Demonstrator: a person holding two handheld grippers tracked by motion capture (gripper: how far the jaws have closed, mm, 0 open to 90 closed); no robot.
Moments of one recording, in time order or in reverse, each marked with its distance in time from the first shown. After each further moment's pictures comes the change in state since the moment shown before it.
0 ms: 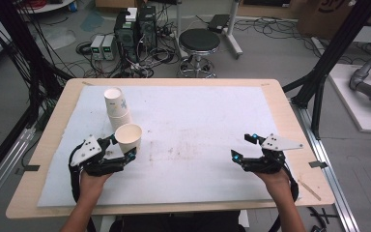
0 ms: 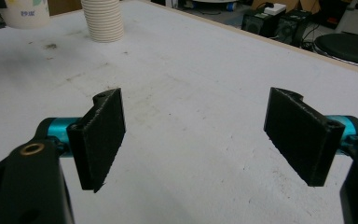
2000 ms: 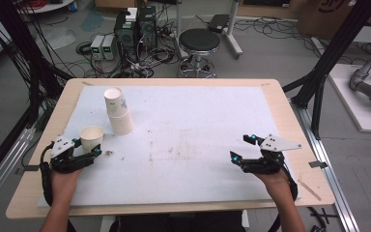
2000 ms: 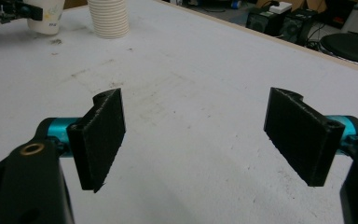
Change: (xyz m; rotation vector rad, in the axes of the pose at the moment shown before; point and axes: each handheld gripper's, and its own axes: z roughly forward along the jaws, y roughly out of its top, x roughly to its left) left arm 0.073 -0.034 -0.052 0.277 0.392 -0.067; right arm 0.002 0.000 0.001 0.011 0.017 -0.014
